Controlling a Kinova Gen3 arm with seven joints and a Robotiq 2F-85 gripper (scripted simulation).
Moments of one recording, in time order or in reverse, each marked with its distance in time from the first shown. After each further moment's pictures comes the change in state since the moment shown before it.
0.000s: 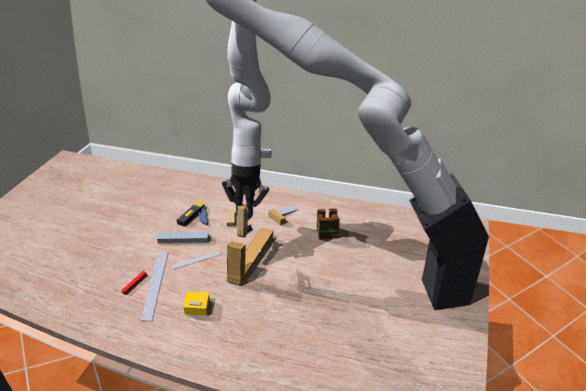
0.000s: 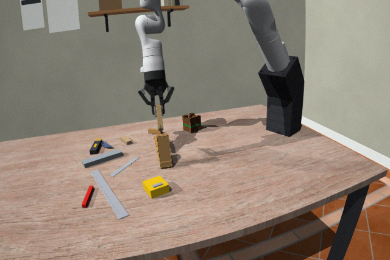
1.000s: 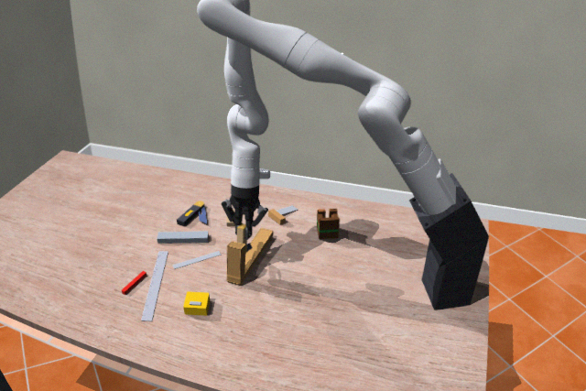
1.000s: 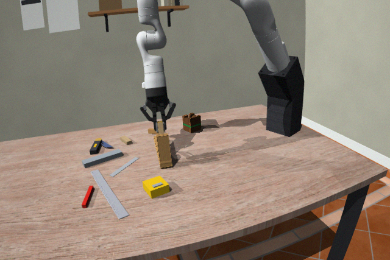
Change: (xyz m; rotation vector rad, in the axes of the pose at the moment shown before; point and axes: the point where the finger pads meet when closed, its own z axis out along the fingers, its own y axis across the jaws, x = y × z) arm 0.000 0.000 0.058 0.000 0.000 0.000
